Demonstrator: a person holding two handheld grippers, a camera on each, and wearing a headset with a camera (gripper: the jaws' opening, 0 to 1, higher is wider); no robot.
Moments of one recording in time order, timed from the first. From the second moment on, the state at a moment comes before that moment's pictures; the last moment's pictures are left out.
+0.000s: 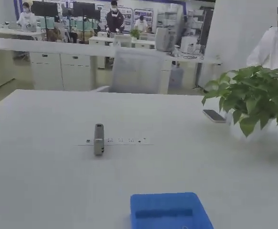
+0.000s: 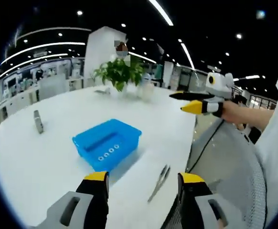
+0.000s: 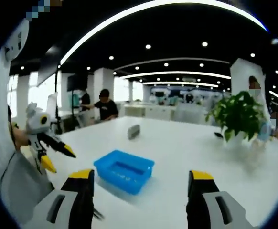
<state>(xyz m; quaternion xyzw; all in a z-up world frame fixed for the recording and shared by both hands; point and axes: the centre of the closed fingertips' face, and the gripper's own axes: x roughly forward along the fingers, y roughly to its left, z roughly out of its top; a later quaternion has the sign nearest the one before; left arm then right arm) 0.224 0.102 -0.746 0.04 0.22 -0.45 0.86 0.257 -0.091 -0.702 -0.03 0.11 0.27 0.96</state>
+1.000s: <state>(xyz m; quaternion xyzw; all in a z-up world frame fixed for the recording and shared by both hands) 0.251 0.151 -0.693 -0.04 0.05 -0.18 0.98 0.264 -0.102 -0.693 -0.02 0.06 0.34 0.94</state>
